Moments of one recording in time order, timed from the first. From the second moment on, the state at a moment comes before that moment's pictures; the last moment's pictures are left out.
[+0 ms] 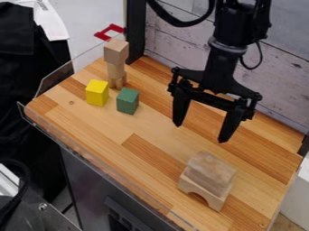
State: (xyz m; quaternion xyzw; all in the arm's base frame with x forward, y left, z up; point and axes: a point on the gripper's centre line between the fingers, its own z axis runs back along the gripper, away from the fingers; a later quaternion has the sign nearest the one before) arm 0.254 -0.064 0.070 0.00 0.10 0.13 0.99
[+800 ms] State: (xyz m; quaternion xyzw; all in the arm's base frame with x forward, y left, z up) arm 0.239 -0.068 0.063 -0.02 0.10 0.19 0.98
